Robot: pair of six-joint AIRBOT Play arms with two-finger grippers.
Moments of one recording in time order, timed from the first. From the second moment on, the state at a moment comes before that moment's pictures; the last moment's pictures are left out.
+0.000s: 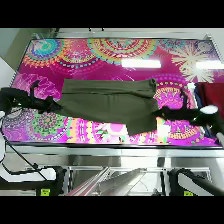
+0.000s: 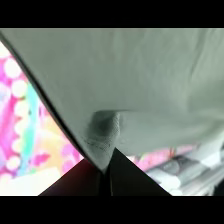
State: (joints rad) left arm 0.42 -1.47 1.13 -2.28 1.40 2.00; right arm -0.22 -1.23 0.77 -0.49 1.14 0.98
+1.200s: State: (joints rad) left arm 0.30 -2.10 2.02 -2.27 1.38 1.88; right arm -0.21 -1.90 1.53 -0.59 1.04 0.93
